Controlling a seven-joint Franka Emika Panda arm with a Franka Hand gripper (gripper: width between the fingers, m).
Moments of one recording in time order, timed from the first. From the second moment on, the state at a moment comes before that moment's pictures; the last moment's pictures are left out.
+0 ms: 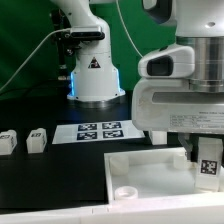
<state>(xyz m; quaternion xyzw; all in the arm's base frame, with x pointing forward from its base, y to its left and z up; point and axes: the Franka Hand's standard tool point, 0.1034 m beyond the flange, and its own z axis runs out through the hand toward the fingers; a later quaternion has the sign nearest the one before) 0.640 0.120 0.071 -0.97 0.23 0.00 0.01</state>
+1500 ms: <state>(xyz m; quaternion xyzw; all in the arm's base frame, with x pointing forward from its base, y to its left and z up) 0.631 0.111 0.066 -0.74 0.67 0.04 0.07</state>
